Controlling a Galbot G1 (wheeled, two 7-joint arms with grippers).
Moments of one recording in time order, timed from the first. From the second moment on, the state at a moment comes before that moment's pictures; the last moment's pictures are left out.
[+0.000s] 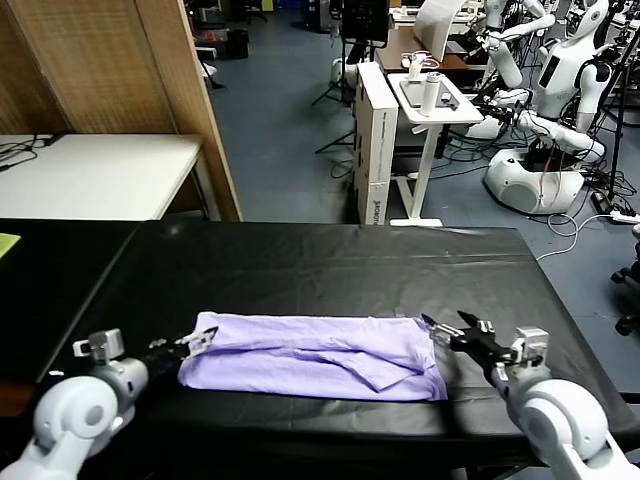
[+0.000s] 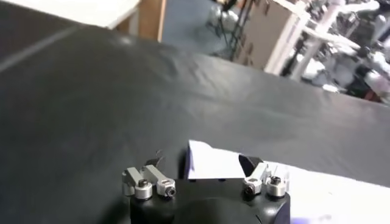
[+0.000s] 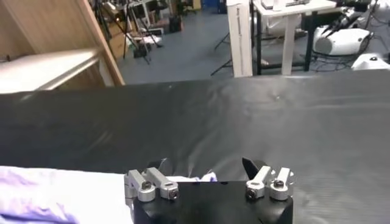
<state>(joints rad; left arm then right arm) 1.37 -0.93 -0.68 -2.01 -1.14 0.74 -0.19 -1.45 0.96 0.65 2.18 0.84 -0.61 0.13</state>
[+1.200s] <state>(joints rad) 1.43 -0.90 -0.68 -1.95 -1.26 0.73 -0.14 -1.46 0.98 0.64 2.19 0.82 -0.62 0.14</state>
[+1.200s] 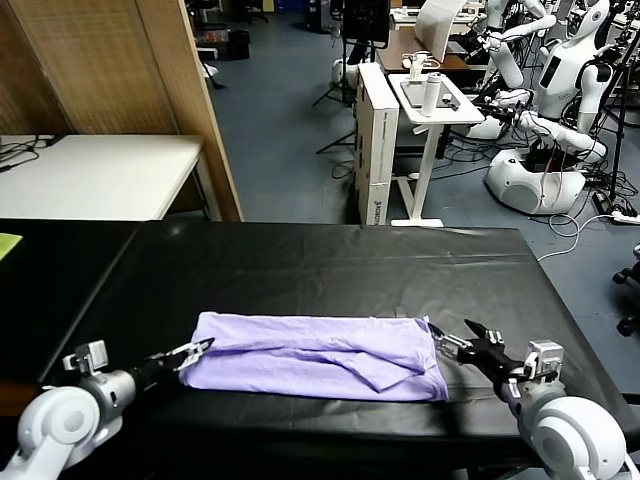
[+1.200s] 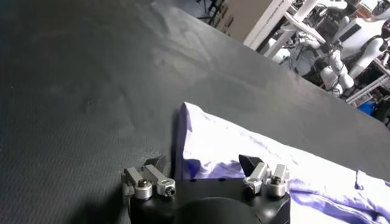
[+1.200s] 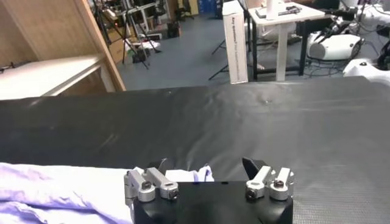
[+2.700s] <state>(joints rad) 1.45 -0.99 -0.72 -2.18 -0.94 0.74 -0.29 -1.51 1.03 0.65 2.18 0.77 -0.59 0.13</state>
